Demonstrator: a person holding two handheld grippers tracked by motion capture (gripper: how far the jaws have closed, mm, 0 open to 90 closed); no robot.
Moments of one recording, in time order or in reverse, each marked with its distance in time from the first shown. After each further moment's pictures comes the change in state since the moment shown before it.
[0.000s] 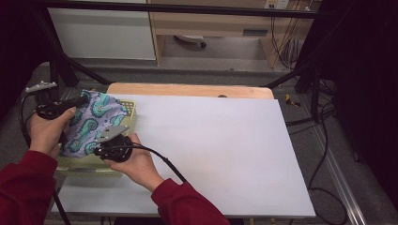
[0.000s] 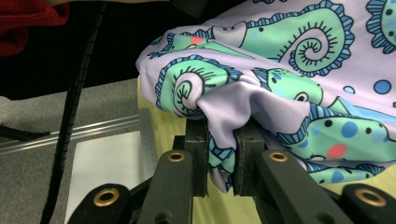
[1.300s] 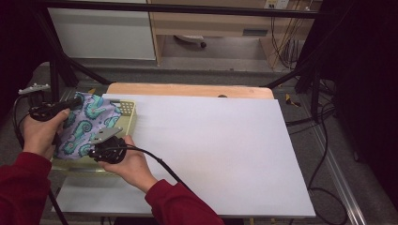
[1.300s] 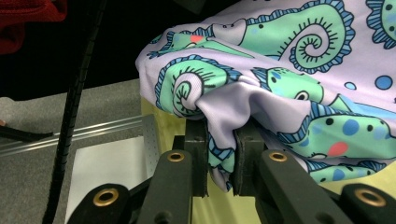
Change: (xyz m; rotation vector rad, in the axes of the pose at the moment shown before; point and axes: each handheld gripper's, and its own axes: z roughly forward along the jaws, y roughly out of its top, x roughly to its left) left arm 0.019 -0.006 -0.005 0.010 0.028 -0.016; right arm 0.005 0.000 0.019 0.004 0.015 0.005
